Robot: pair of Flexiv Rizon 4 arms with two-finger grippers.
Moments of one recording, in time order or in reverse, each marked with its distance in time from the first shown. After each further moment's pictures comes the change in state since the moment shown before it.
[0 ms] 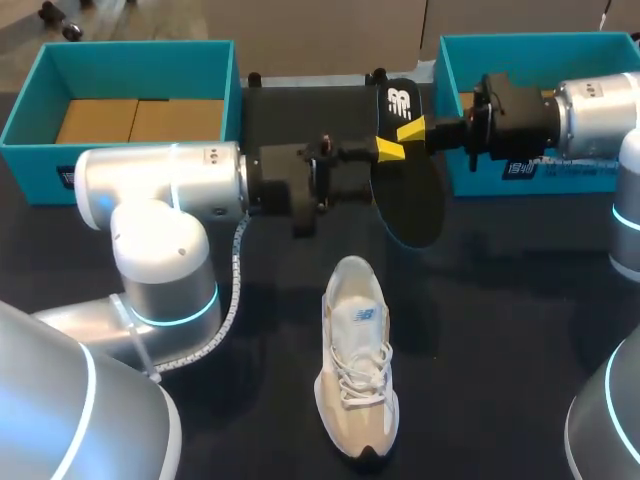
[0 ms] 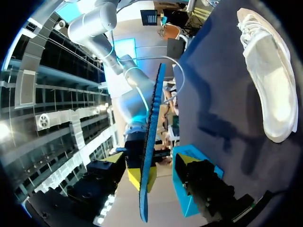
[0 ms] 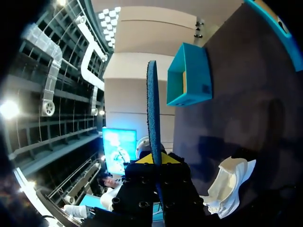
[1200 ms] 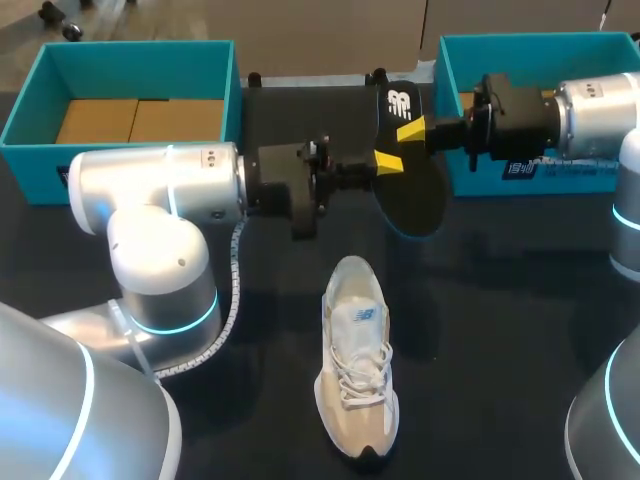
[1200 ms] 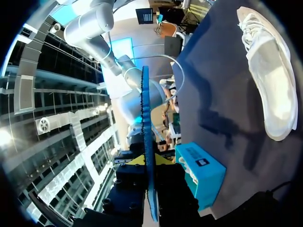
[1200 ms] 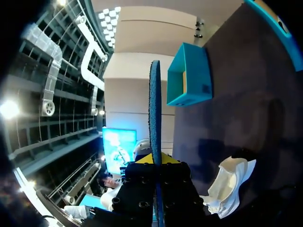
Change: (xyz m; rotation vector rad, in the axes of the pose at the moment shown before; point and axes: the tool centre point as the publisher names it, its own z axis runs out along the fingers) left arm -0.009 -0.007 -0.004 -0.018 0.003 0.040; right arm 0.000 0.000 0.000 0.000 0.000 0.000
